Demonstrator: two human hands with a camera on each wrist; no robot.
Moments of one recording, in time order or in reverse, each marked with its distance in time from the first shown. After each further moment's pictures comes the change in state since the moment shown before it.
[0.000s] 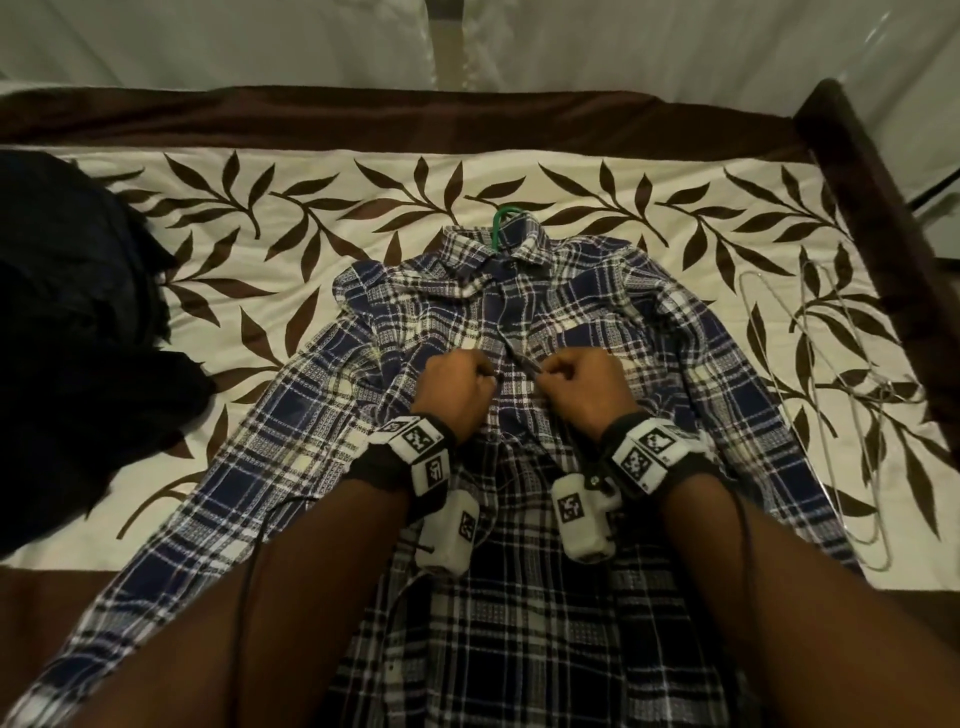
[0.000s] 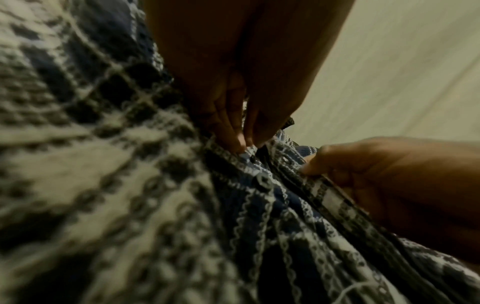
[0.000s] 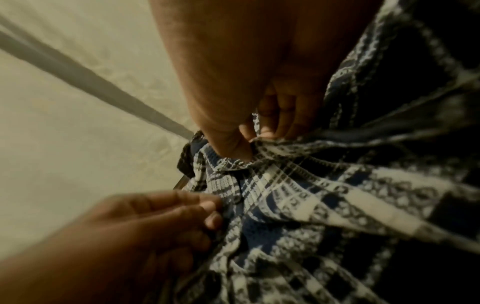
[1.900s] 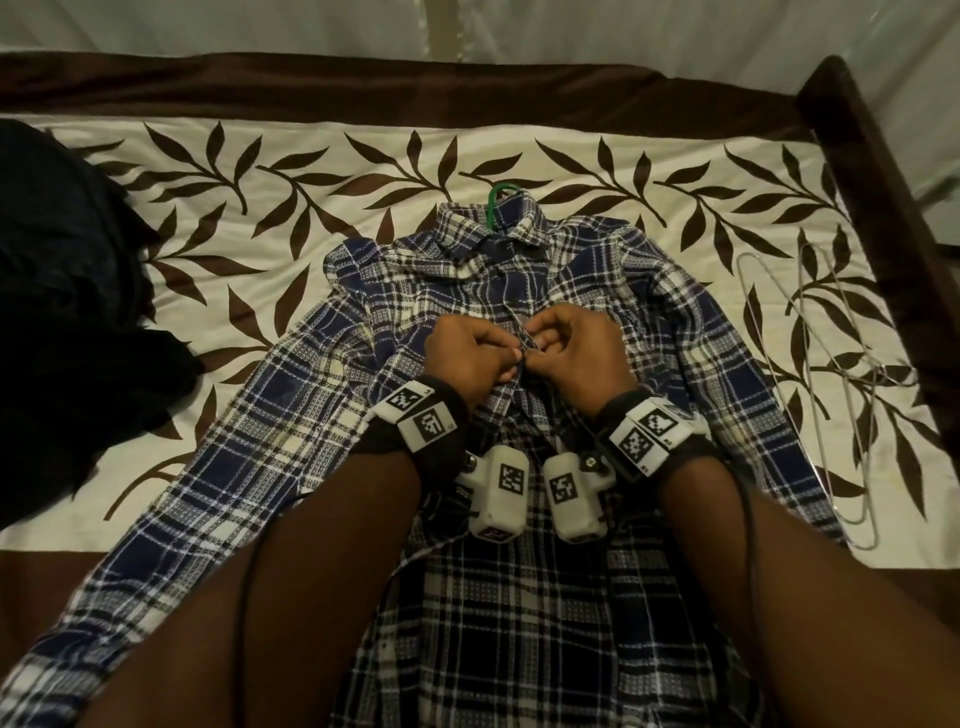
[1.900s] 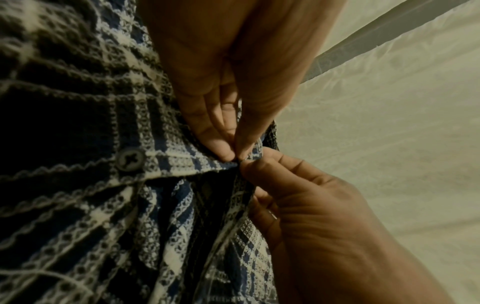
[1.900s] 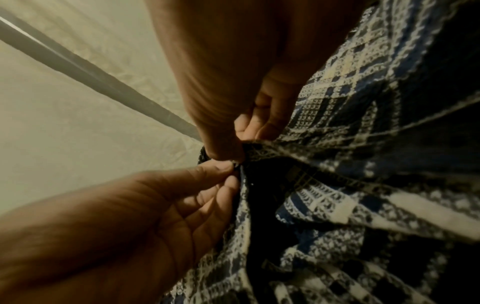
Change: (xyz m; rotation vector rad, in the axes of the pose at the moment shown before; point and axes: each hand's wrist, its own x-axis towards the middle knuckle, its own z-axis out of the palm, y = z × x) left_hand -0.003 0.029 0.000 -0.673 0.063 -0.230; right_hand 0.002 -0.006 -0.004 0.171 0.038 -0.190
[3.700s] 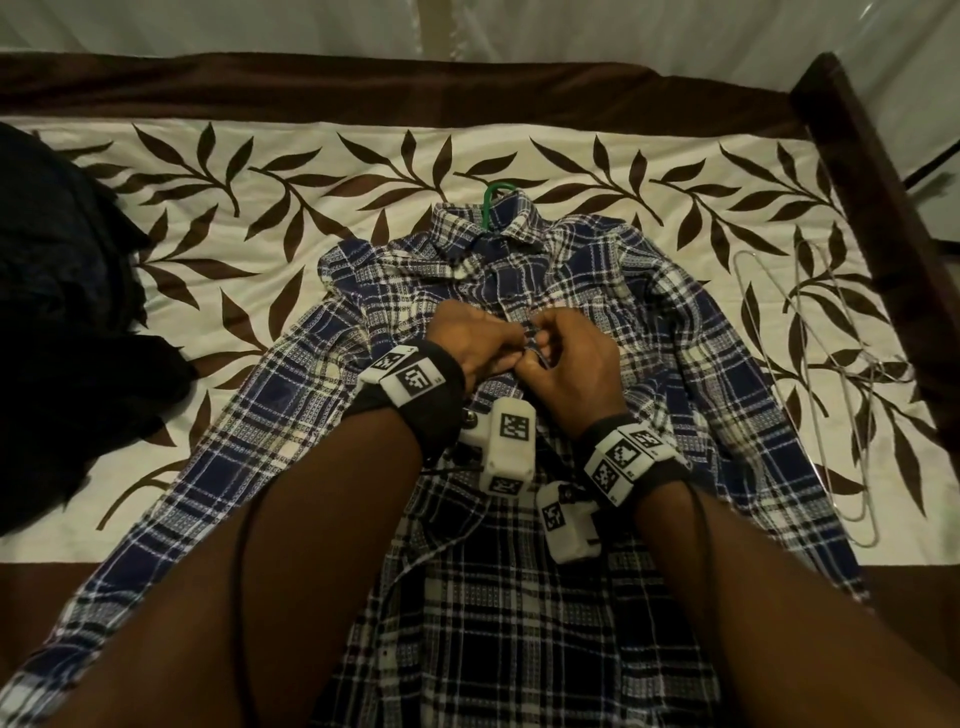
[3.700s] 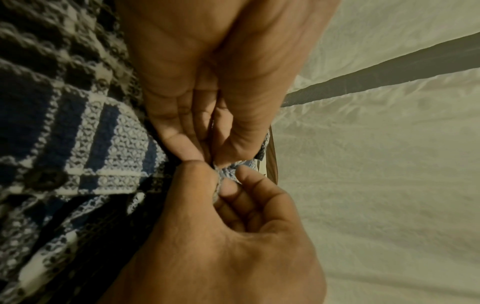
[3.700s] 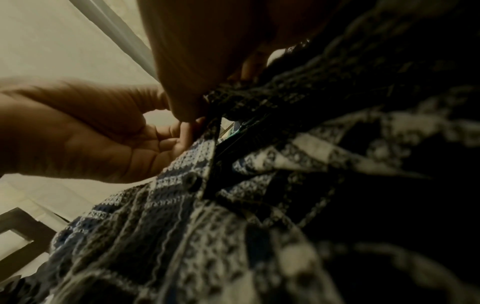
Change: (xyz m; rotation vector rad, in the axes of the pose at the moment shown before) left_hand 0.011 0.037 -0.002 -0.123 -0.099 -0.343; right_hand -0.016 0.010 0.017 -0.235 0.243 -0.274
